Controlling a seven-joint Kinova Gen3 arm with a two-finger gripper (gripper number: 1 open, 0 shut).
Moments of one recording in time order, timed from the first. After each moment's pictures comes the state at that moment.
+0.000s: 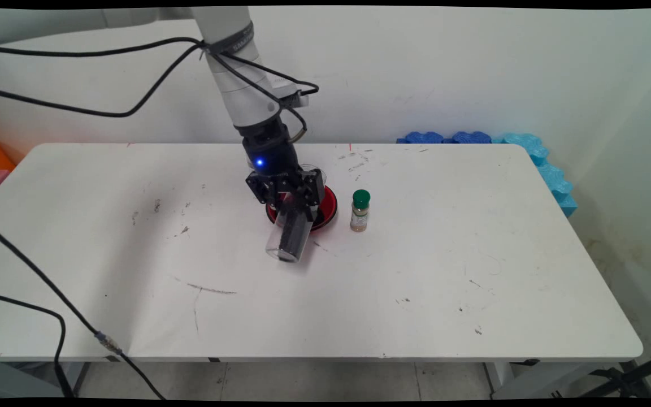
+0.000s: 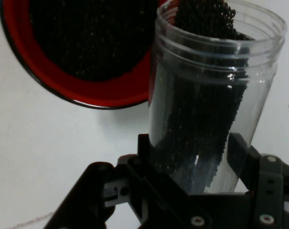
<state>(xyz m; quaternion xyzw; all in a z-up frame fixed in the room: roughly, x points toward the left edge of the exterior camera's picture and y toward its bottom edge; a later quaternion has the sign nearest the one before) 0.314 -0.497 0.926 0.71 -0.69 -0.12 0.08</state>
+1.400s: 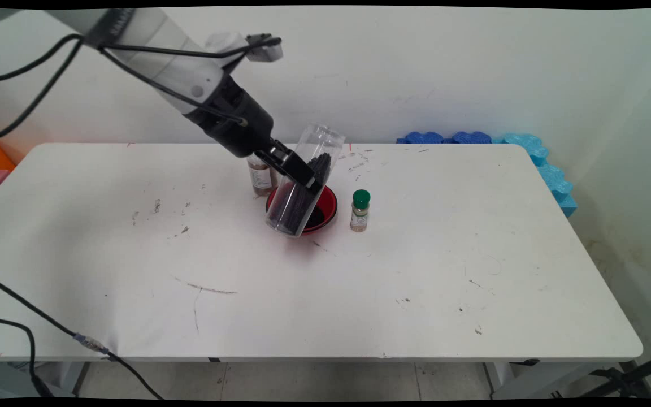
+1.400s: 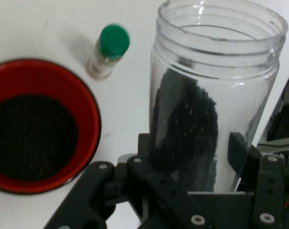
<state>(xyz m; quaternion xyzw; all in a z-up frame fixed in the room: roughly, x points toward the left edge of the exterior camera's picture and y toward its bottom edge) 0.349 -0.401 0.991 0.48 -0.82 -0.02 0.30</state>
